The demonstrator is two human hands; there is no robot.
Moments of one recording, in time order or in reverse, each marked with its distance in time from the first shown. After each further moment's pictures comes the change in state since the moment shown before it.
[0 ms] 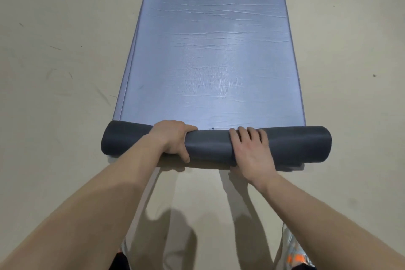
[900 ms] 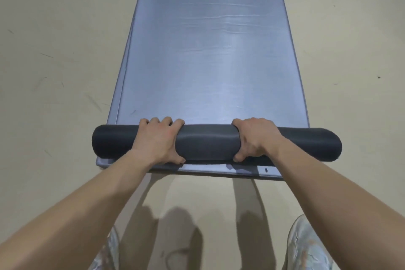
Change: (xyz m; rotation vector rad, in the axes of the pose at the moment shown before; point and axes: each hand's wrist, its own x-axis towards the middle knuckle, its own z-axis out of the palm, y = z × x) left_hand -0.003 -0.005 0.000 0.247 0.348 -0.104; right_hand 0.074 0.043 -0.052 0.192 -0.385 -0.017
